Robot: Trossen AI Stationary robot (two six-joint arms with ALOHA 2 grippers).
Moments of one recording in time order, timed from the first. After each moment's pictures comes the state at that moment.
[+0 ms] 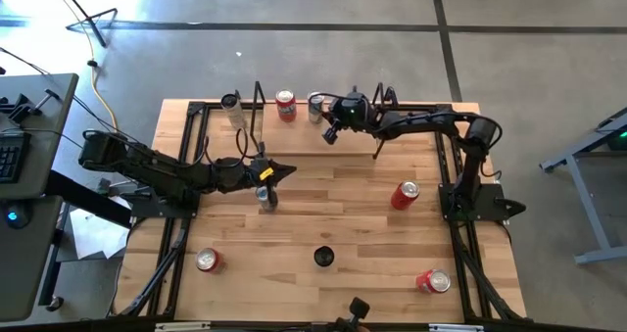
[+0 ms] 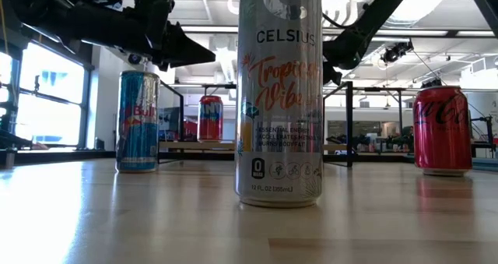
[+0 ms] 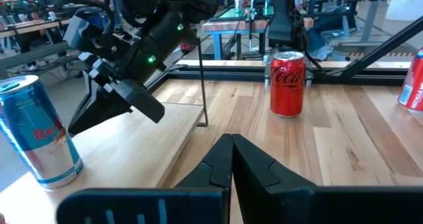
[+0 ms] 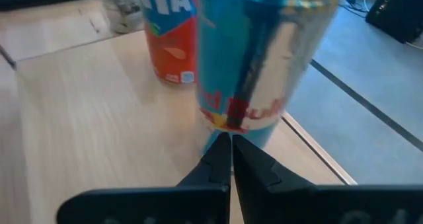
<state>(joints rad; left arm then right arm) -0.03 1.28 0.39 0.76 -0.33 0.03 -0.52 1.87 1.06 0.31 0.05 -0.06</state>
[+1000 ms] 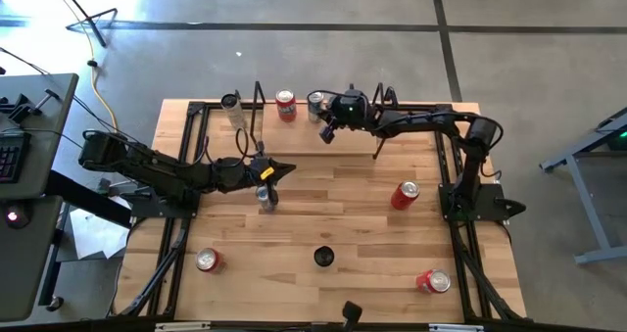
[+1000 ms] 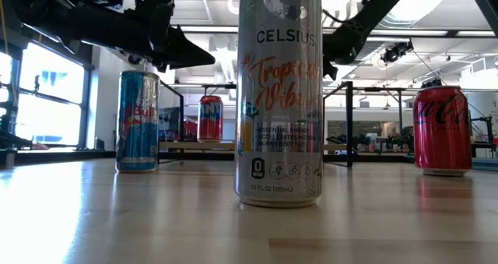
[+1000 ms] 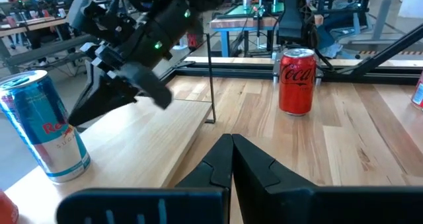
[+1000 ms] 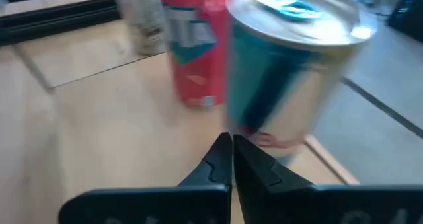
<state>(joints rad) -0.03 1.28 0.39 0.75 -0.35 0.03 -0.50 1.86 1.11 0.28 -0.02 -0.03</state>
